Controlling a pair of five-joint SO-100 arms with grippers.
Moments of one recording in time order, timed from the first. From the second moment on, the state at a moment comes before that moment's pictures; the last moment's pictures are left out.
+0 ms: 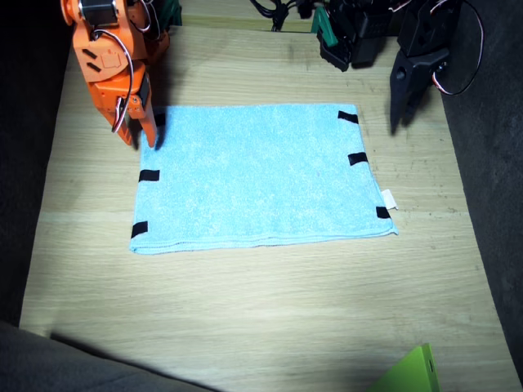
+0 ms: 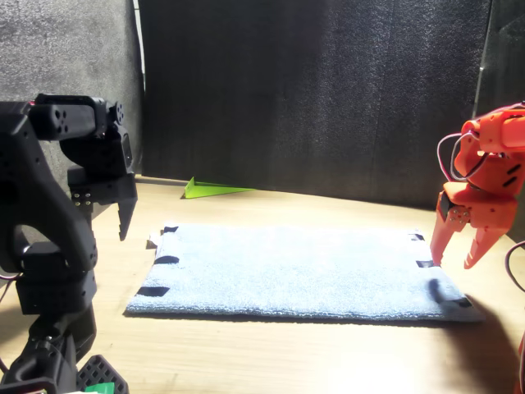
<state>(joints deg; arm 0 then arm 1) 71.6 103.2 112.1 84.5 69.1 99.7 94.2 111.4 76.9 103.4</state>
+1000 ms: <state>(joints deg) 72.2 108.7 116.6 83.2 70.3 100.5 75.8 98.1 83.7 100.3</state>
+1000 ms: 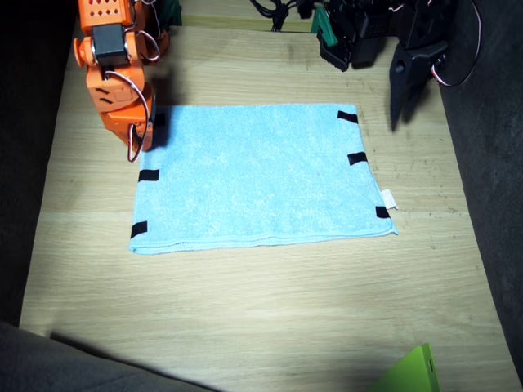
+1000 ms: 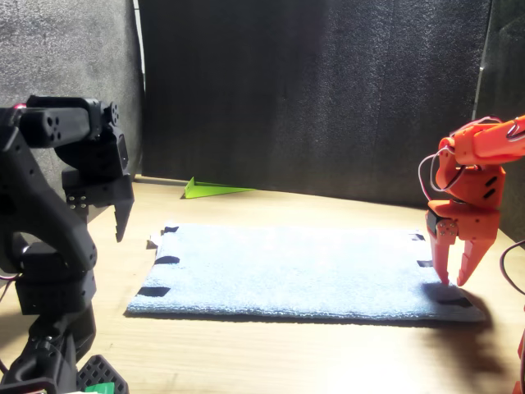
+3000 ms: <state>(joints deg) 71.6 113.6 123.9 78.6 70.2 102.6 60.1 78.0 89.5 99.5</state>
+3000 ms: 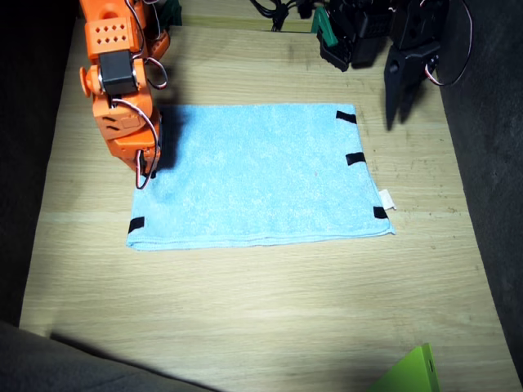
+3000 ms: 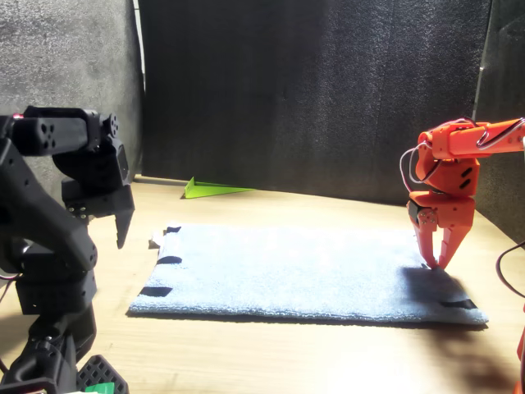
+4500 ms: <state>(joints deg) 70.9 112.1 132.3 69.3 70.8 130.0 49.1 36.1 110.9 98.3</state>
